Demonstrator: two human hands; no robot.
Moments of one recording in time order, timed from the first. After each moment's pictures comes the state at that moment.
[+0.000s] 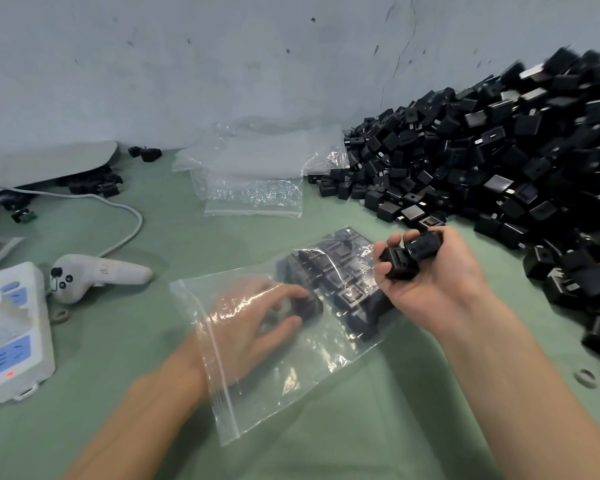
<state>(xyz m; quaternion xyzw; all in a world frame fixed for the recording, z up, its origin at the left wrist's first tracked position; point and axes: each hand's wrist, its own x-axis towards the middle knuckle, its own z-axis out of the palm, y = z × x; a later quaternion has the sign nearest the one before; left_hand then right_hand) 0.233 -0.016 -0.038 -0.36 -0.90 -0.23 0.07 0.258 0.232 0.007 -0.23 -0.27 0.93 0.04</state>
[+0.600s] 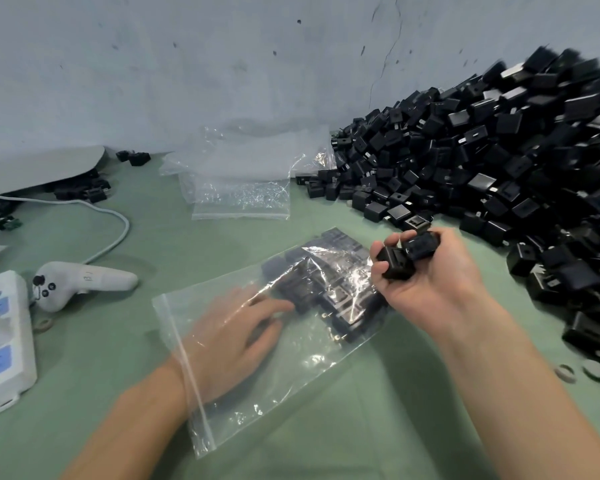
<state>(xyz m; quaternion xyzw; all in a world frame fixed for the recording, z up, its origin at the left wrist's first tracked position) 0.245 -0.007 -0.031 -0.37 -0.90 -0.21 0.07 0.267 0.244 0.011 -0.24 -0.26 0.93 0.05</state>
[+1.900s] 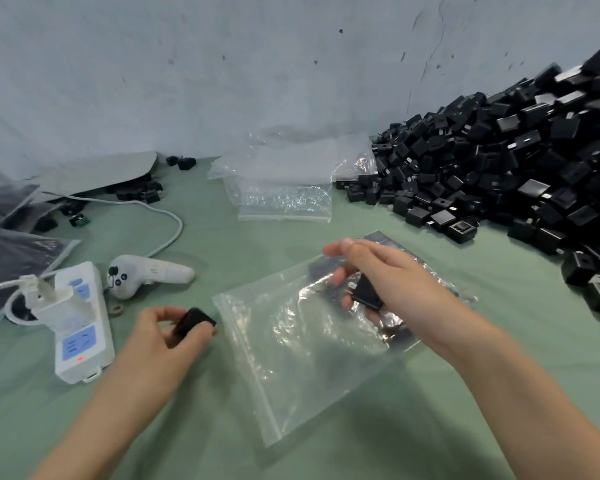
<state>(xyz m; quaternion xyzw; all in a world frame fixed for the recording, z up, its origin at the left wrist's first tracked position) 0.285 -0.103 -0.005 0.10 -0.87 -0.49 0.03 0.277 0.175 0.020 0.01 -0.72 0.70 -0.03</state>
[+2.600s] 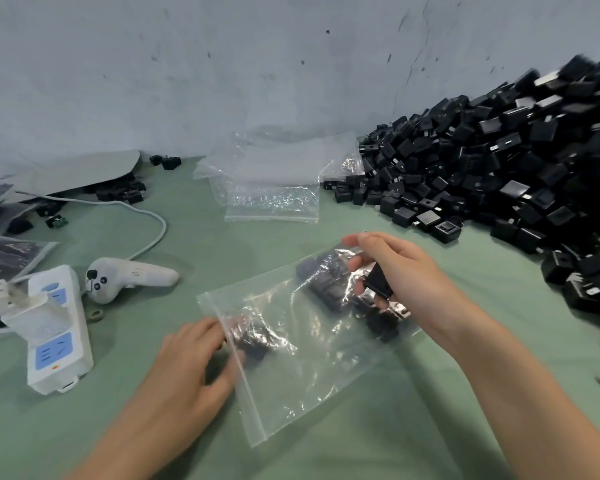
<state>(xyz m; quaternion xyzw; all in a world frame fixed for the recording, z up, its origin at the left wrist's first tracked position) 0.290 -0.089 -0.027 -0.21 -0.94 -0.25 0.04 0.269 0.197 0.012 -0.06 -0.72 0.69 0.03</state>
